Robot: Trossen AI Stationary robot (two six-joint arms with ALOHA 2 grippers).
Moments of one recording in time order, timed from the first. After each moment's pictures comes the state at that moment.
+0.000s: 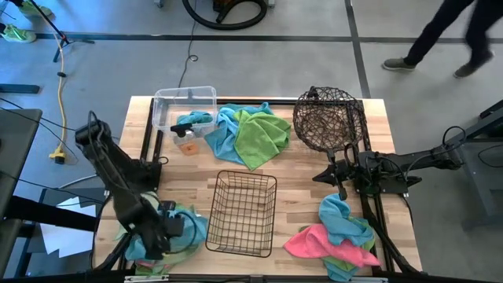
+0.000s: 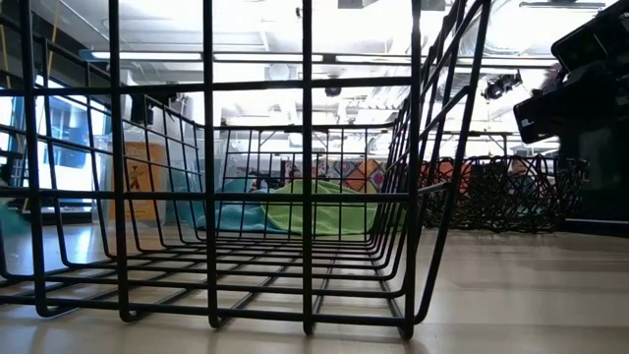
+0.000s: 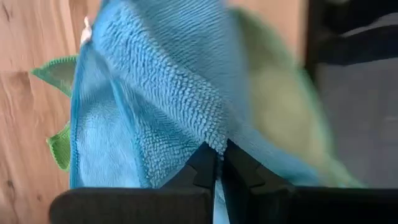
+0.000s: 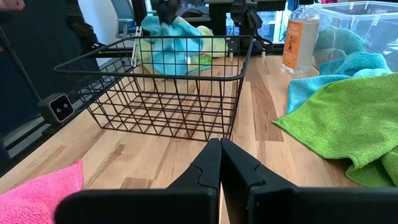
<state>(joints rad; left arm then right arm) -0.97 1.39 1.06 -0.96 -0.05 -0.91 0.14 0.20 0.01 0.01 -0.06 0.04</state>
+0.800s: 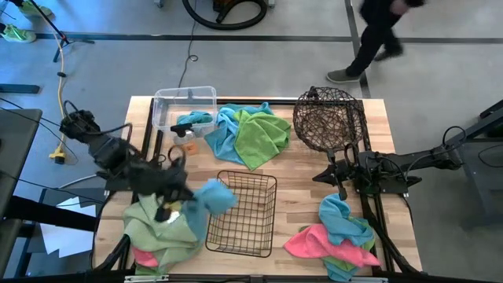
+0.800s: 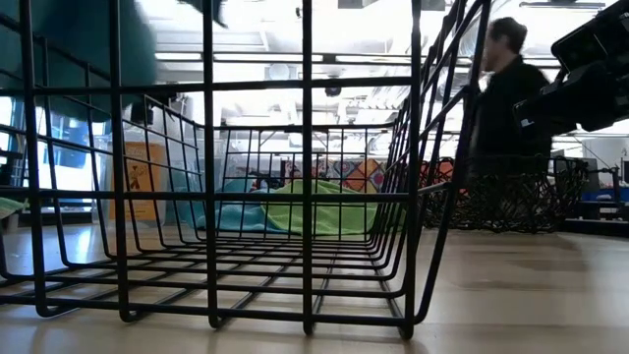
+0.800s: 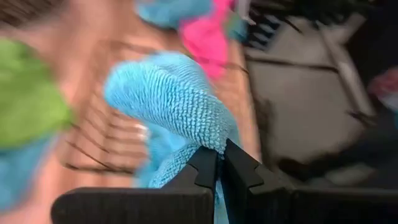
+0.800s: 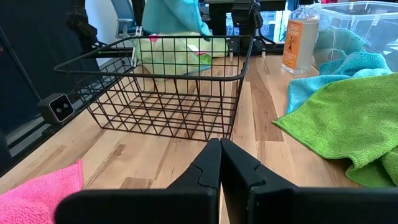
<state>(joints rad) -0.59 1.15 1.39 -0.95 -0.30 -0.50 0.14 0.20 0.01 0.01 -0.06 0.04</state>
